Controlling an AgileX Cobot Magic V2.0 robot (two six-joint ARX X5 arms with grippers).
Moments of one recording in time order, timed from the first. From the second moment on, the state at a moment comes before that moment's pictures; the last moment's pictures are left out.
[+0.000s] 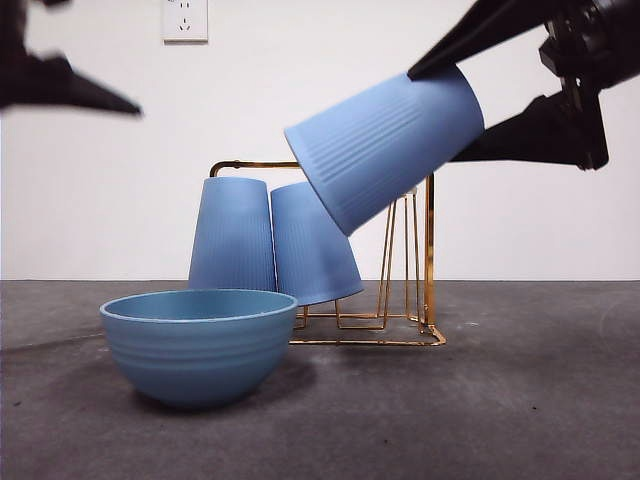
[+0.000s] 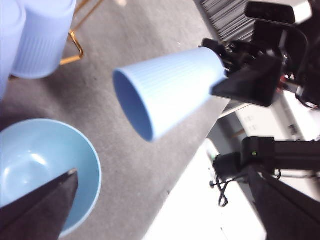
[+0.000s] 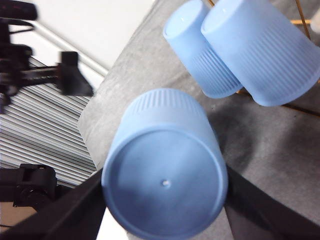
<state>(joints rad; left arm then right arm) -0.23 1.17 0.97 -0.65 0.96 -0.14 0.31 1.11 0.66 -0.05 -0.89 0.42</state>
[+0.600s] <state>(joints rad) -0.23 1.43 0.92 -0.27 1.16 -0.37 0.31 1.26 0.63 0.19 -0.93 0.51</state>
